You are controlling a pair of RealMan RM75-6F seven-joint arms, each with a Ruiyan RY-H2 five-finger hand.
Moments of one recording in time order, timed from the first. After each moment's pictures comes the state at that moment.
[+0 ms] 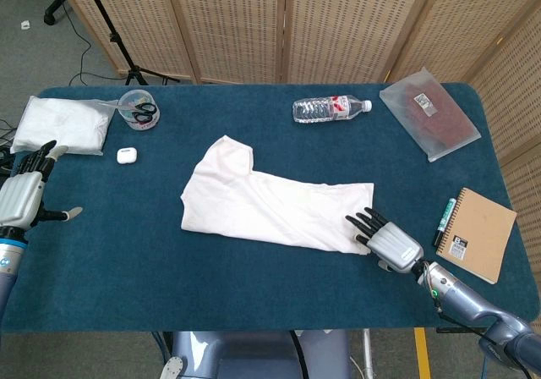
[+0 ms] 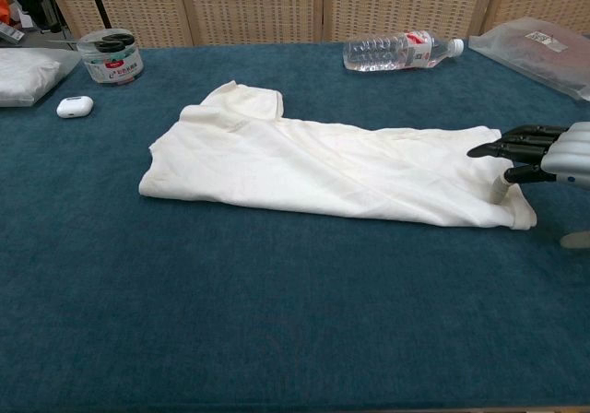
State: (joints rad) left arm -0.42 -1.02 -0.18 -1.66 1.13 1.14 -0.13; right arm 0.58 -1.44 -0.14 -0.97 -1.86 1.17 0.16
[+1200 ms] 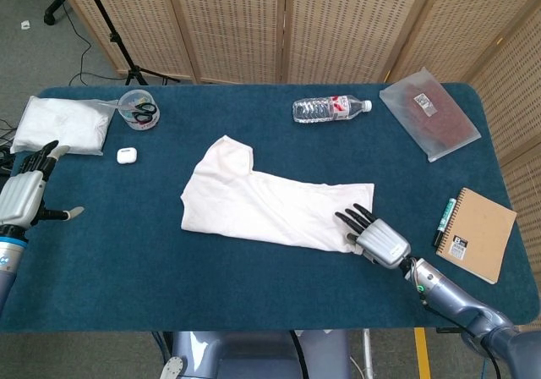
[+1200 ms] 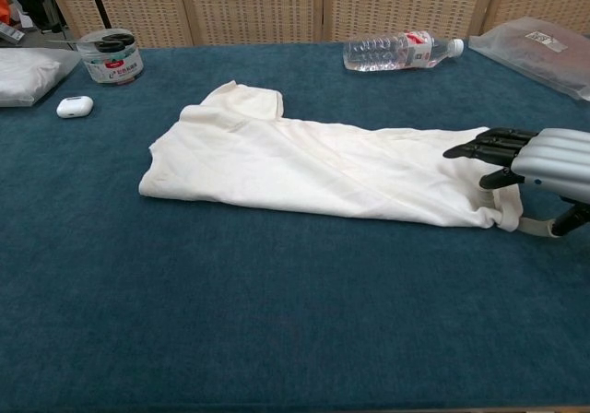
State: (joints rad) left arm -0.41 -1.02 -0.20 -1.63 1.15 1.10 -0.17; right arm 0.58 -1.62 -0.16 -0.73 -1.84 1.26 0.28
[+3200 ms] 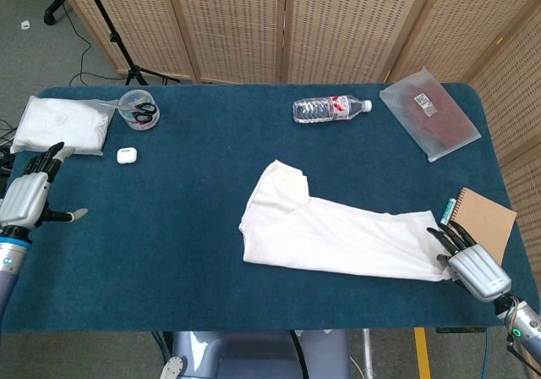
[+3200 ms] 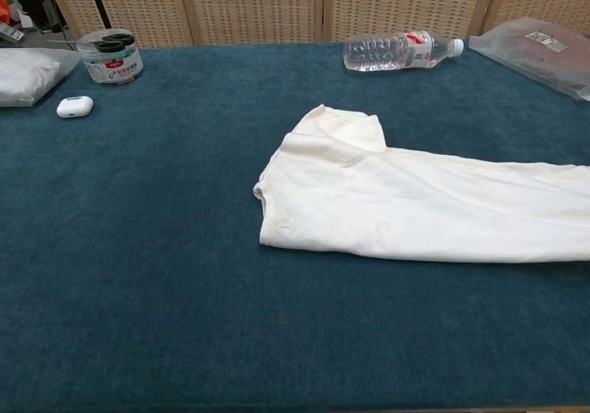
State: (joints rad) left arm -0.40 -1.03 -0.20 -1.63 1.18 1.09 -0.18; right arm 0.28 -1.45 -0.21 -0.59 -1.77 1.53 0.45
